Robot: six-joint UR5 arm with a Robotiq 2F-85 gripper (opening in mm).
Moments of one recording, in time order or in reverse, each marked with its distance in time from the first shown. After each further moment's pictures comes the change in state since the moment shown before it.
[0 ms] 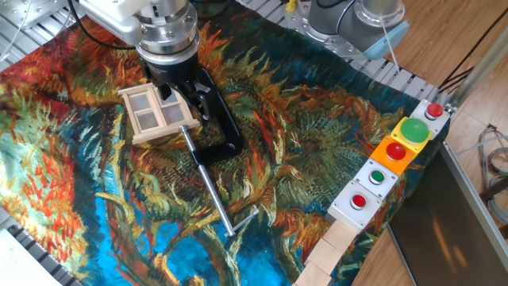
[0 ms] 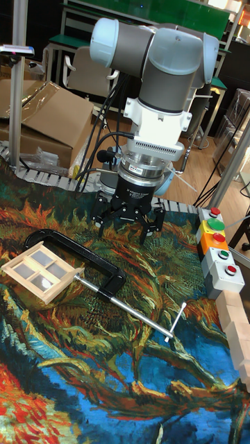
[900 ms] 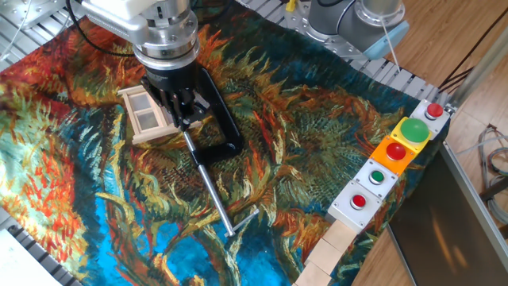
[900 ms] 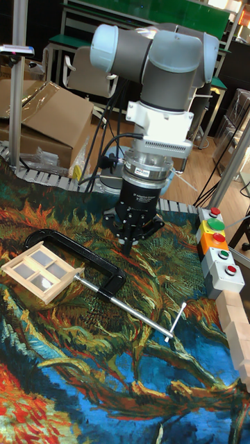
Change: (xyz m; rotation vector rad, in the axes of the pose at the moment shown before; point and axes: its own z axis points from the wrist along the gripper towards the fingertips) arm -0.029 0.017 0.000 -0.033 -0.102 -0.112
